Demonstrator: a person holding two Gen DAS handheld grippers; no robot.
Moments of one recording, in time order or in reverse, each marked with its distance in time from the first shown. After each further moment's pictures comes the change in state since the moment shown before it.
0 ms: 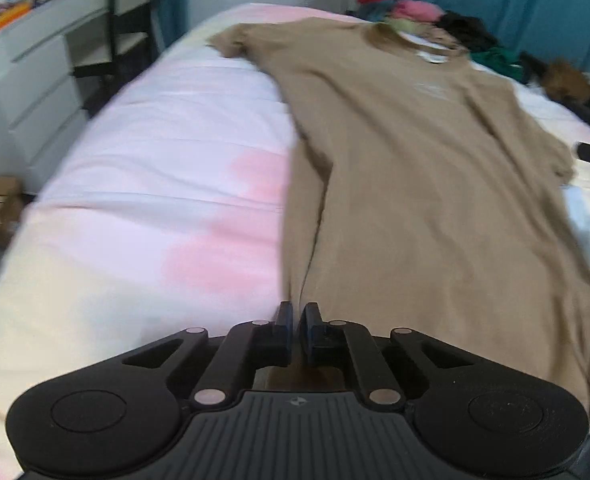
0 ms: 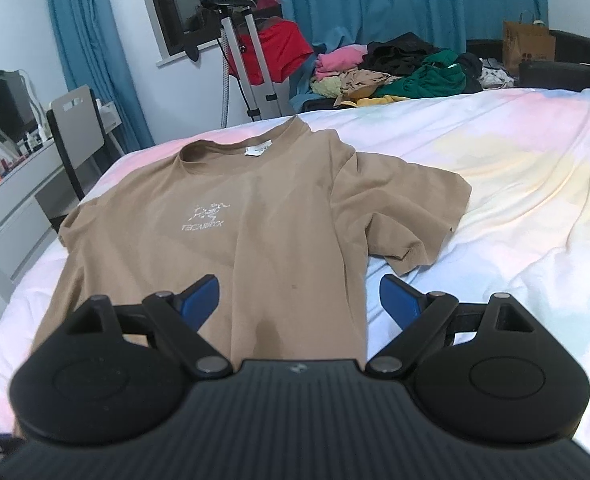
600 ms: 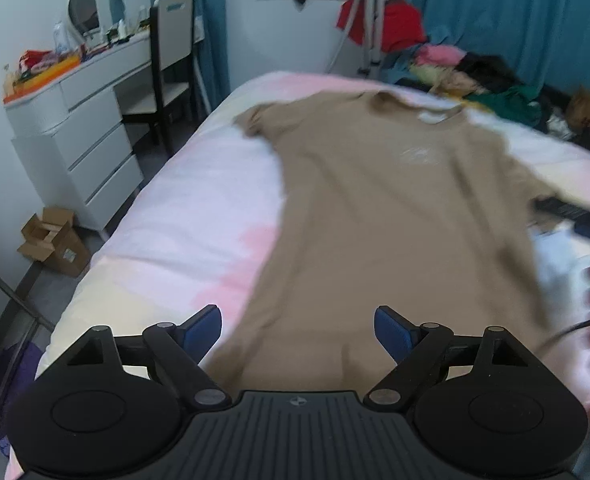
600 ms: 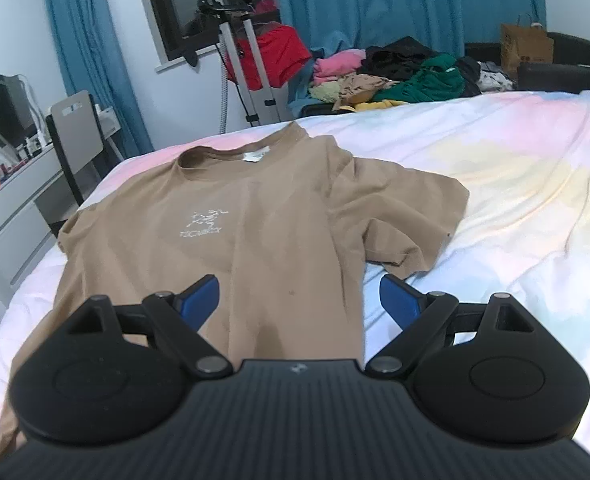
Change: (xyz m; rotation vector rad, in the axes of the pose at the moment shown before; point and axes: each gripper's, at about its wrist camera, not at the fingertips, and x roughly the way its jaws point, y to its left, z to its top) left arm -0.122 -0.084 0.026 -0.036 -0.131 0.122; right arm 0.002 -0.006 0.002 0.018 -0.008 -0.008
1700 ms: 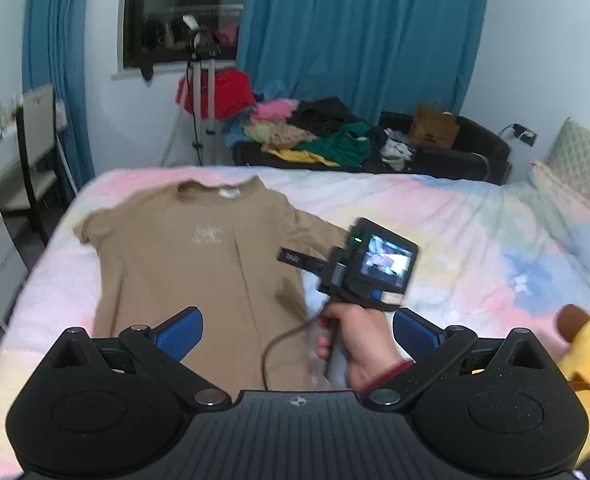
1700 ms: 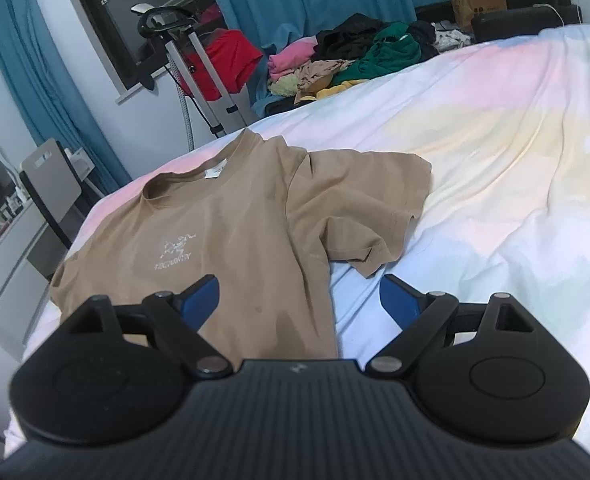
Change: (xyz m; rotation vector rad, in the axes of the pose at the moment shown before) left arm -0.148 -0.146 0.004 0.212 -0.196 -0.317; right arm 0.008 -0.039 0.010 0.220 0.018 -0.011
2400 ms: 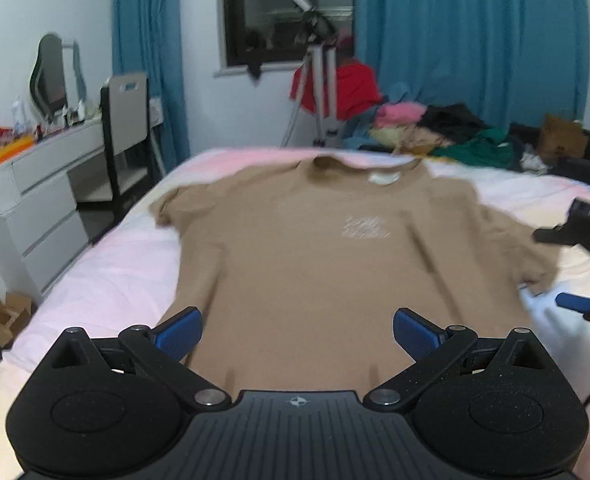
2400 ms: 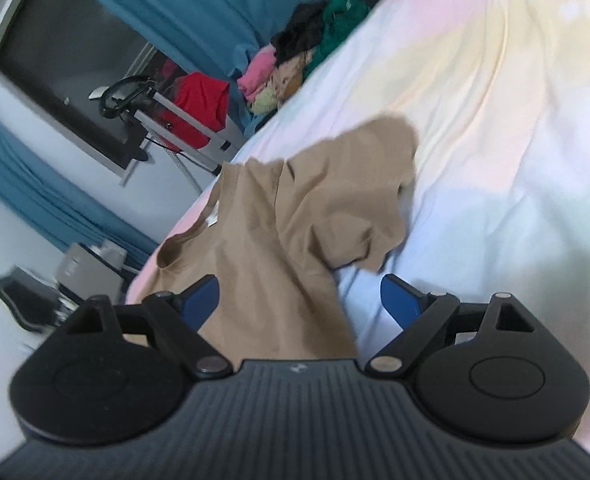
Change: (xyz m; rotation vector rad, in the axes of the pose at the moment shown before) left arm 0.239 0.163 -0.055 -0.086 -0.052 0.304; right arm 0.045 -0.052 -0.007 0.417 -0.021 0.138
